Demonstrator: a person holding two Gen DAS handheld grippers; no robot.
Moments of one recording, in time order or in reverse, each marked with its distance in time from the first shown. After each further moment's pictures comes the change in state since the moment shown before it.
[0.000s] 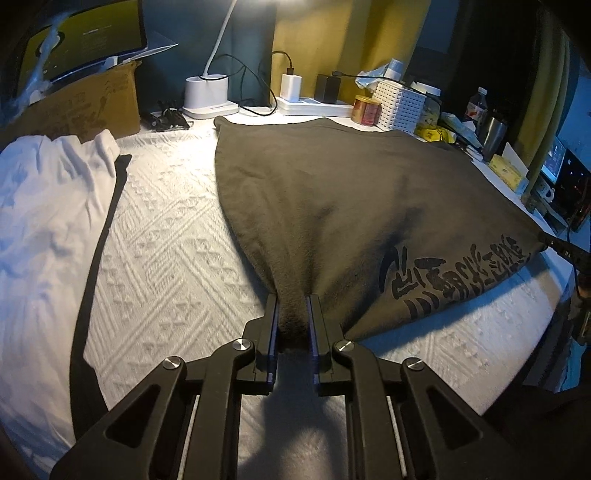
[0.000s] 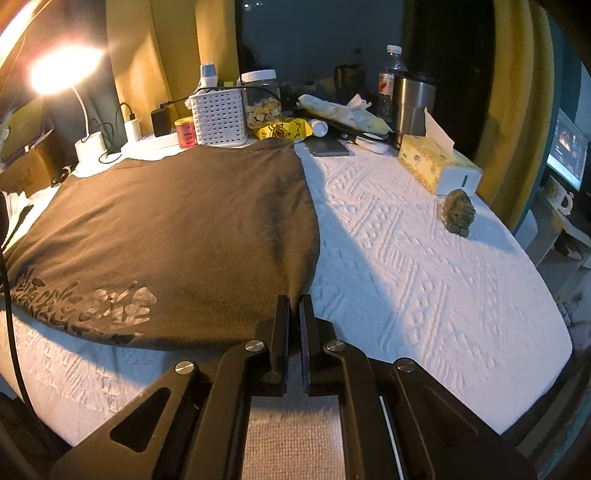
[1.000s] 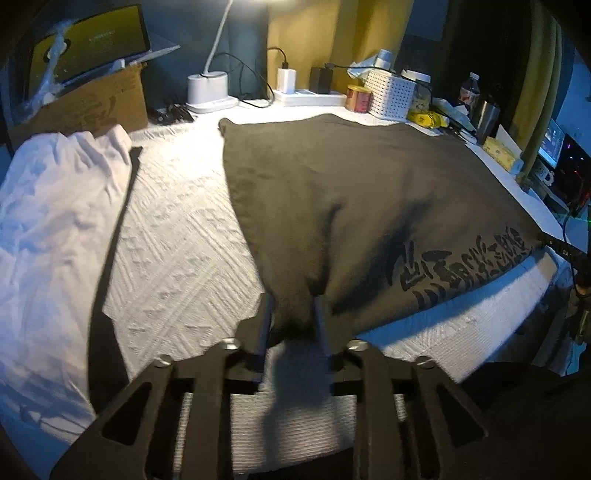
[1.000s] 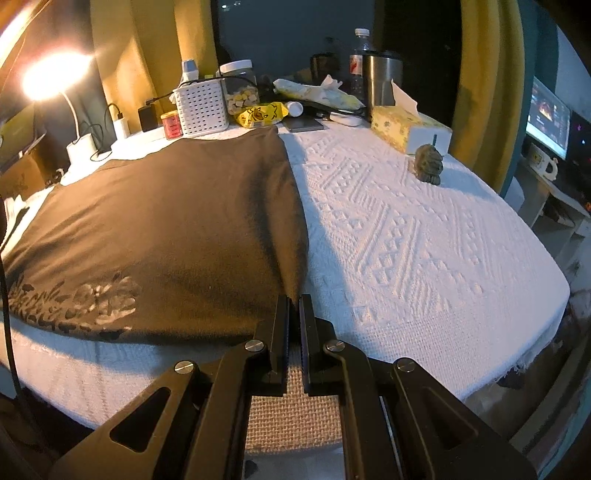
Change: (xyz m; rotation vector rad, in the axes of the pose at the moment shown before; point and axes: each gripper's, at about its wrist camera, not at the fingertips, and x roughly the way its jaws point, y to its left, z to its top) left arm -0.027 -0.006 -0.020 0.029 0.016 0.035; right arm -0.015 -0.013 -0.042 0.089 0.018 -0.025
